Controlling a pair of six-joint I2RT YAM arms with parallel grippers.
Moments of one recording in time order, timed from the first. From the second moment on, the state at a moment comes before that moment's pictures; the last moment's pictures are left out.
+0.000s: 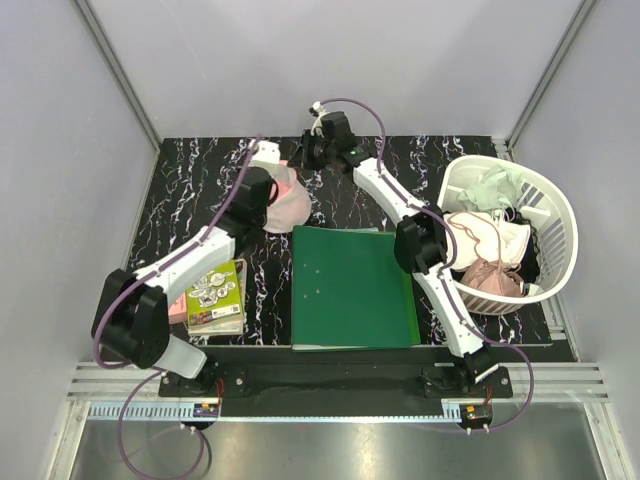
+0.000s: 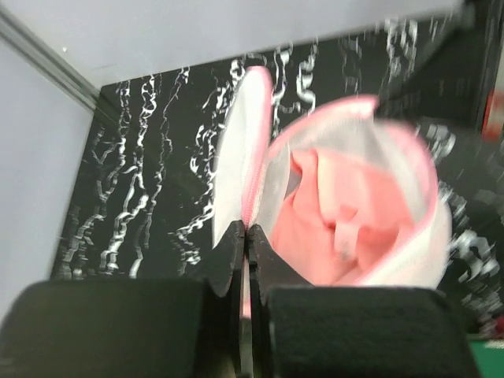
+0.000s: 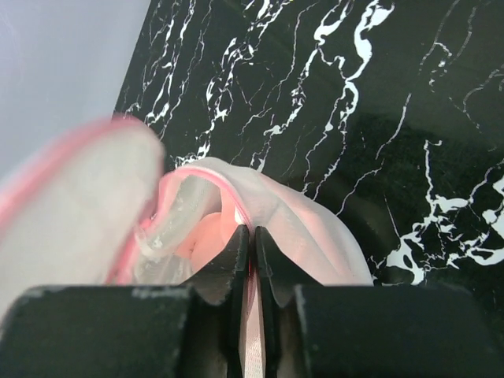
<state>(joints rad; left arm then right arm) -0.47 1.45 1.02 0.12 -0.55 0.12 0.53 2.63 2.56 -0.38 -0.38 0.53</state>
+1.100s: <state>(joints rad) 0.21 1.84 1.33 0.06 0.74 -0.36 0.50 2.15 1.86 -0.25 -0.61 0.57</state>
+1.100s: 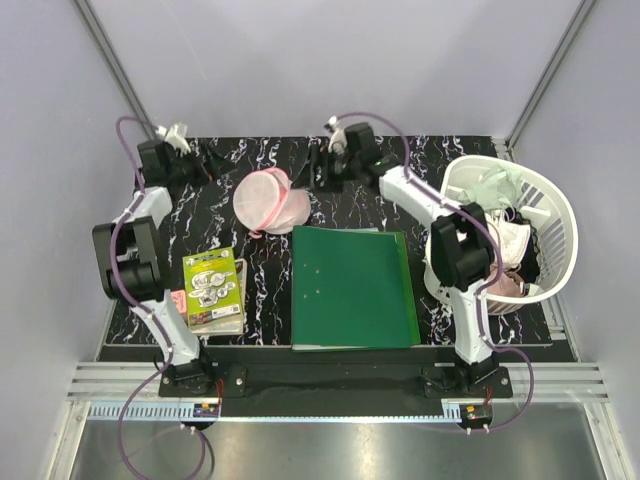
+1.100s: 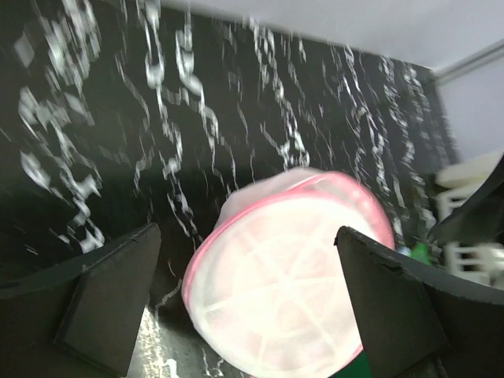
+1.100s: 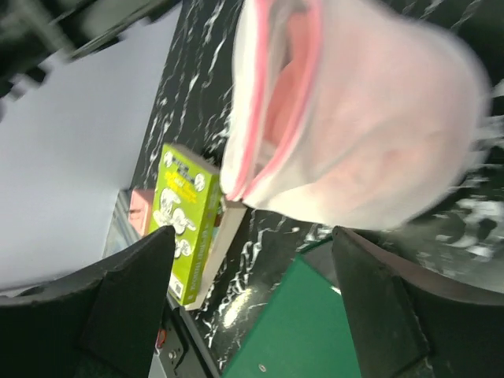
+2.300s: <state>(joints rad) 0.11 1.98 1.41 -0.08 0.88 -0.28 0.55 2.39 2.03 -0.08 -0.77 0.54</state>
